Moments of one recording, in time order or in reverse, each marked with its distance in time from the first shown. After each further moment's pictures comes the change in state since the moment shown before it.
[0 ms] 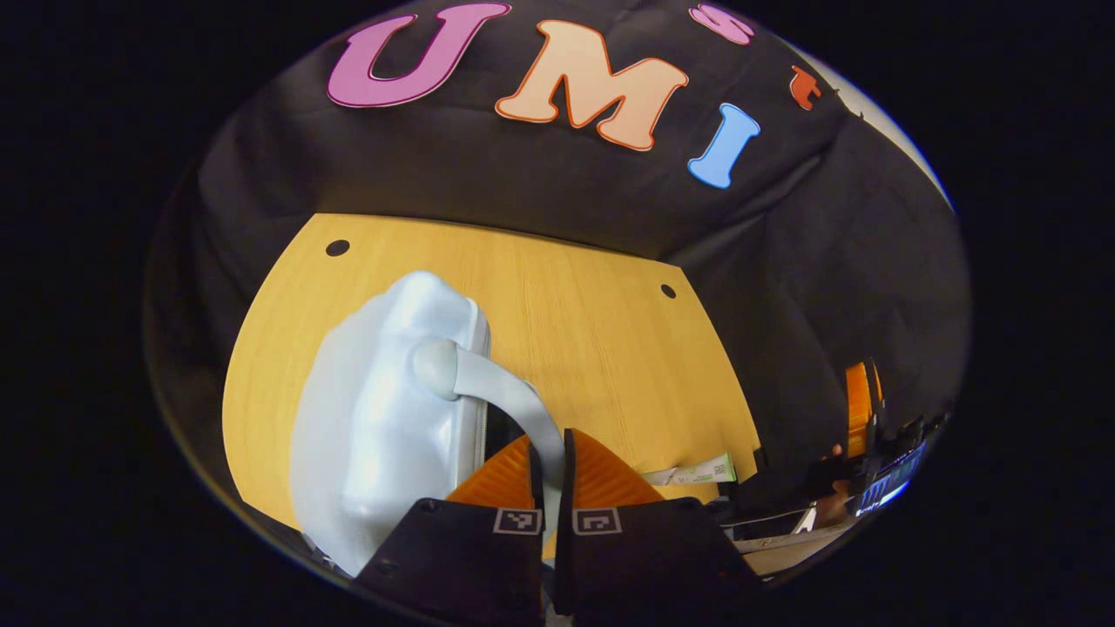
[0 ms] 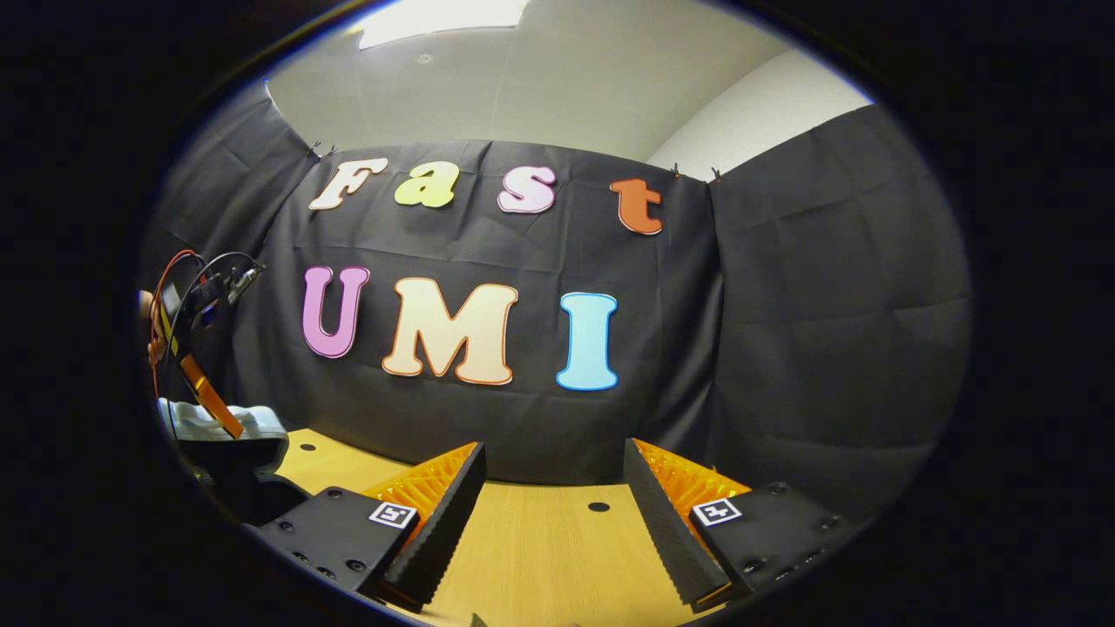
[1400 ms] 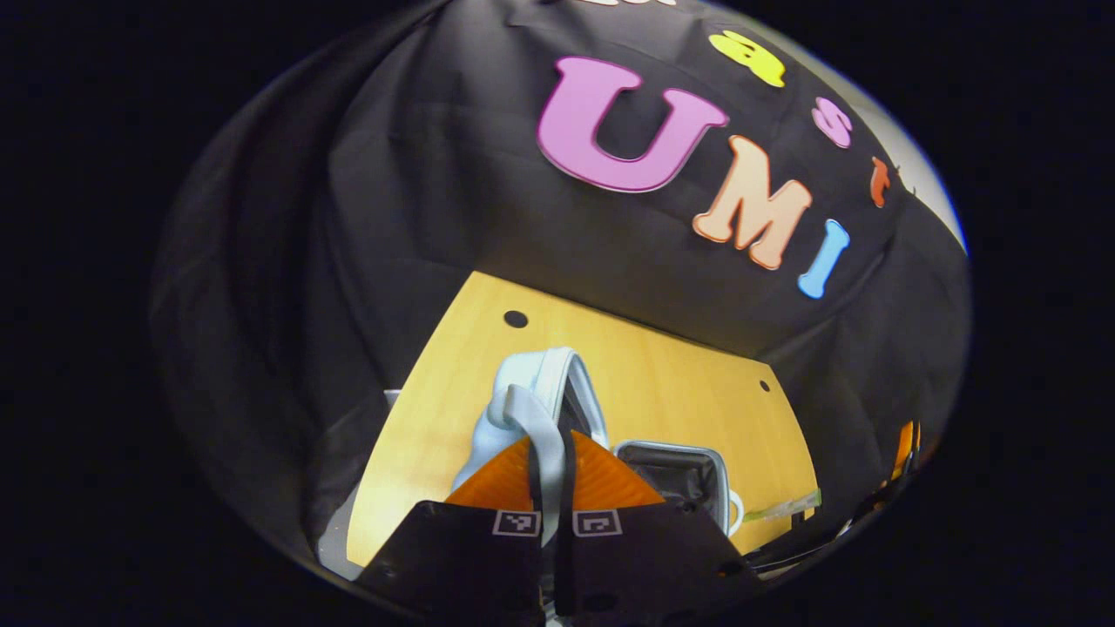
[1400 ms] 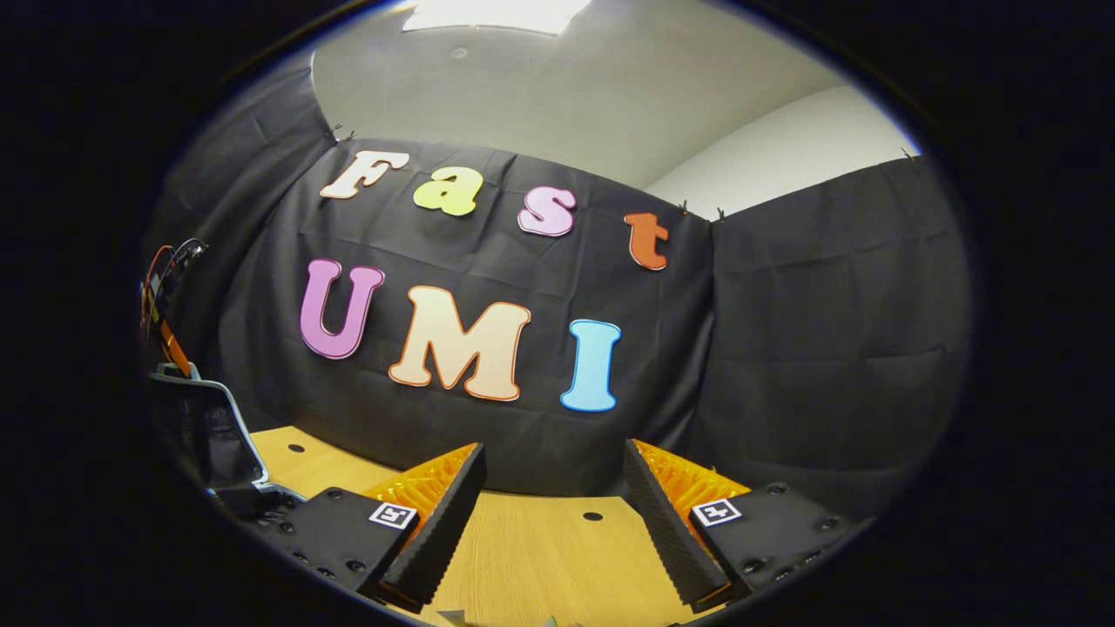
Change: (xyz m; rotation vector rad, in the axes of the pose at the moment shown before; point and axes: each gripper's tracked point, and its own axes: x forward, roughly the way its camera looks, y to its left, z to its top) left arm -0.102 0.297 0.041 -0.162 -0.296 0.207; right arm -0.036 0.094 0.037 -0.124 -0.040 -0.083
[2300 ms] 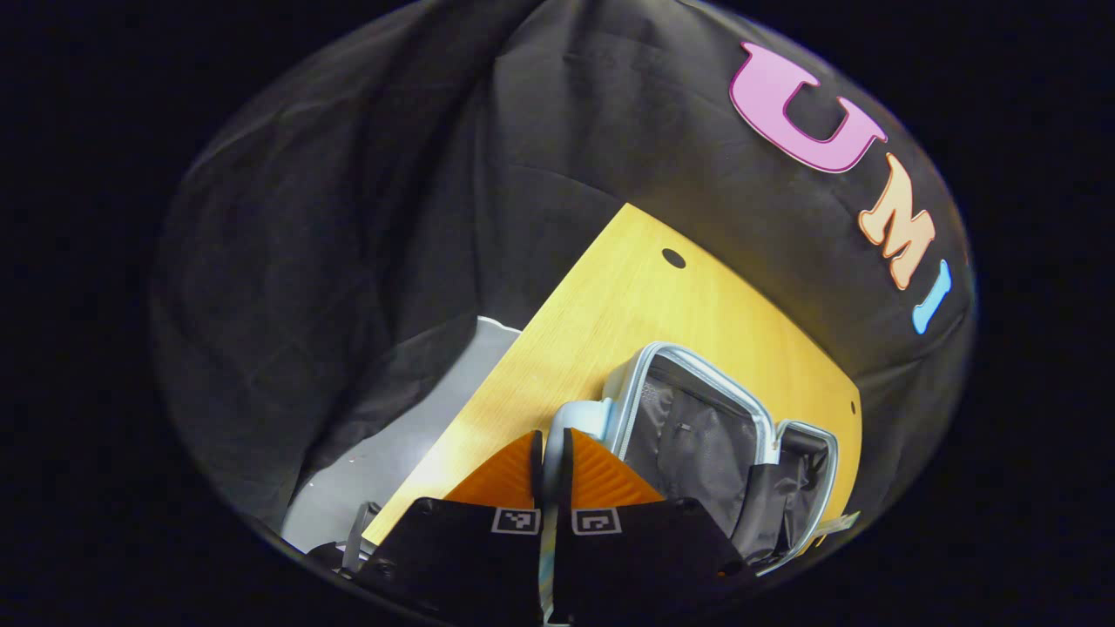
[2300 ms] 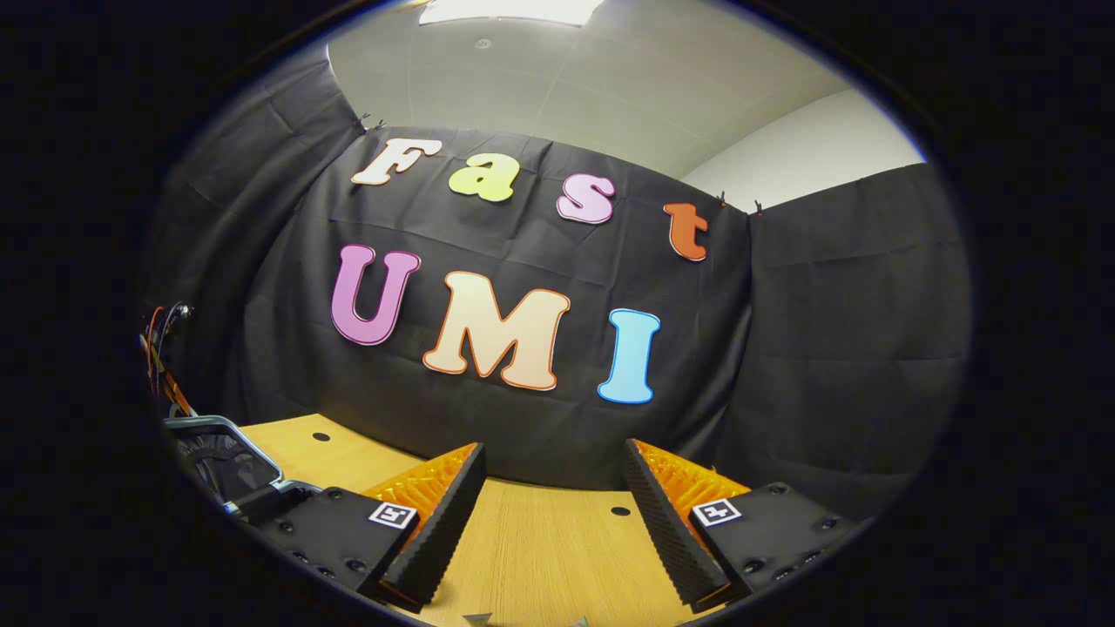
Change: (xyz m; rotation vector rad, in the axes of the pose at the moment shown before) left arm 0.026 0.146 -0.113 -0.201 0.114 0.310; right arm 0.006 0.037 -0.004 -0.006 0.041 0.090
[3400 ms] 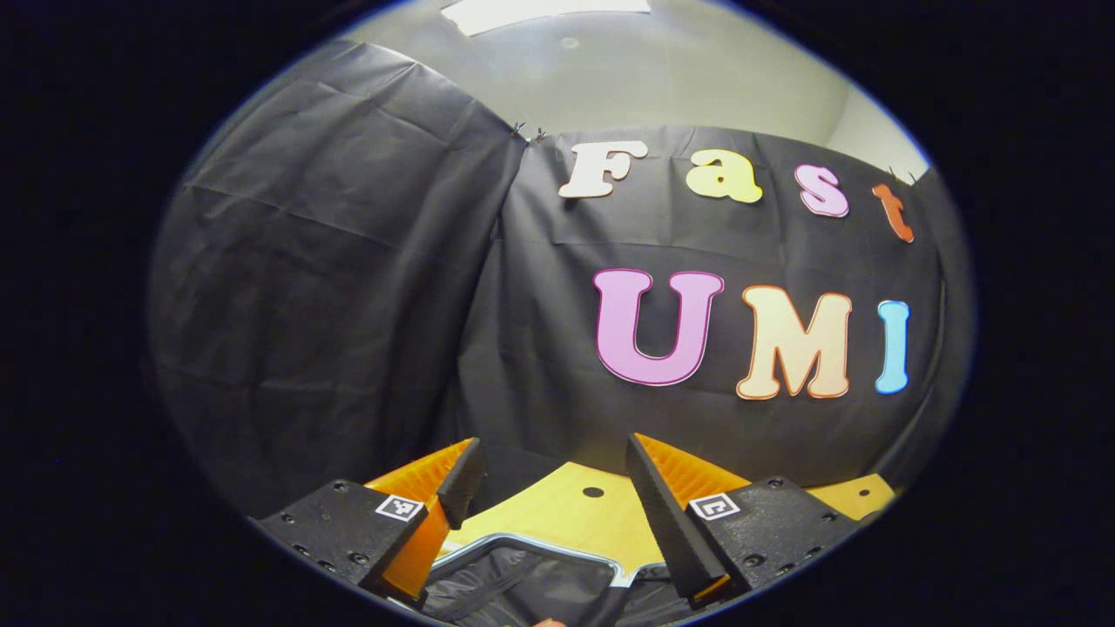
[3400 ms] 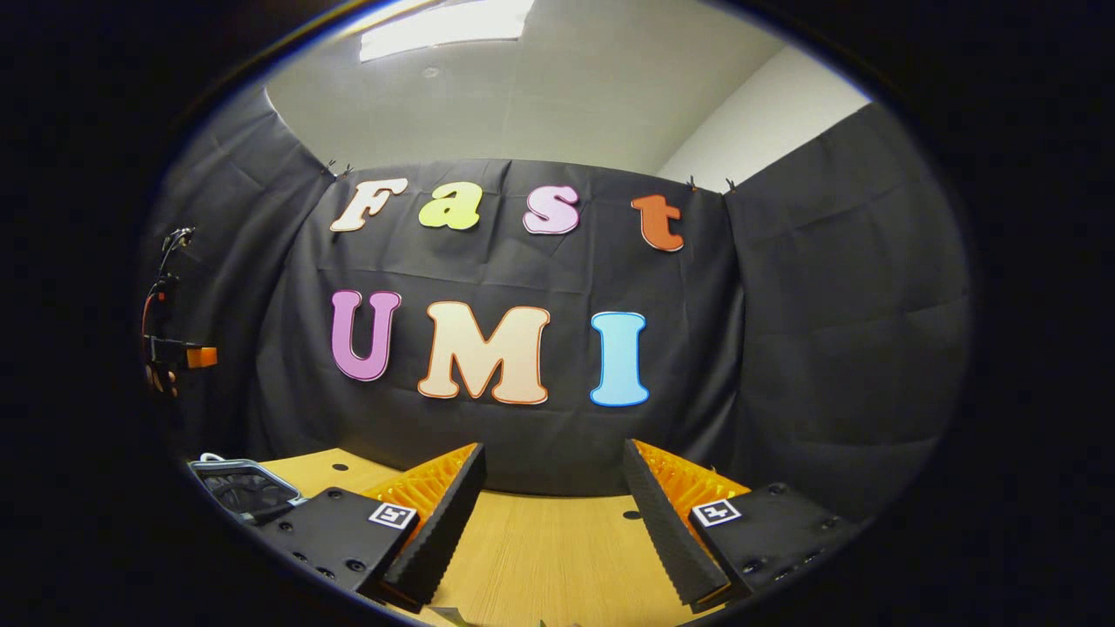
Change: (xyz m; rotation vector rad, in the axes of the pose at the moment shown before) left arm -0.293 -0.221 0.062 0.178 -1.040 0.129; right arm 0.003 -0.086 -0.016 0.190 -0.026 0.071
